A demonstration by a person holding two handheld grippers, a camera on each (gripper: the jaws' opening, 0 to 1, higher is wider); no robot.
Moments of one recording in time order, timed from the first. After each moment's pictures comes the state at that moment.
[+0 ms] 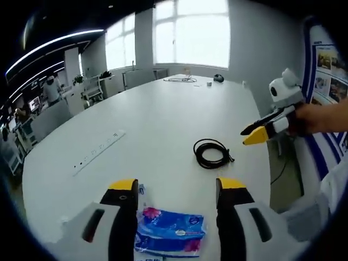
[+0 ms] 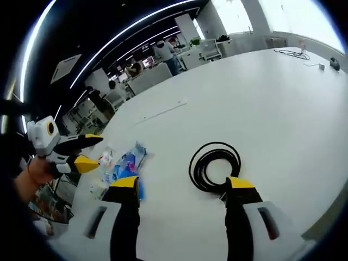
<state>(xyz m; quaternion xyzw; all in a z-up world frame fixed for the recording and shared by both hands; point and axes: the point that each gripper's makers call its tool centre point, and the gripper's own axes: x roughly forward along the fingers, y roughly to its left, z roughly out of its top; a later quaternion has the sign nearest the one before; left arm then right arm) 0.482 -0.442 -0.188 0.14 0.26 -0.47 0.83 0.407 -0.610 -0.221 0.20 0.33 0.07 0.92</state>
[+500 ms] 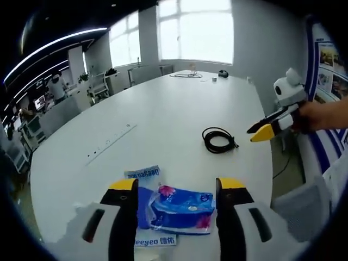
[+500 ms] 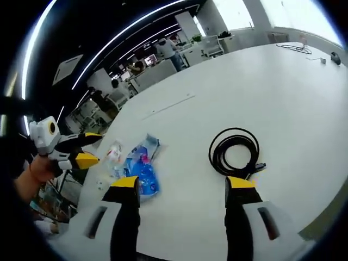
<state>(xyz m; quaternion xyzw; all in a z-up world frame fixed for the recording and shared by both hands) 0.480 -0.386 -0.190 0.16 0.27 -0.45 0.84 0.393 -0.566 -0.227 0.21 0.34 0.08 0.91</state>
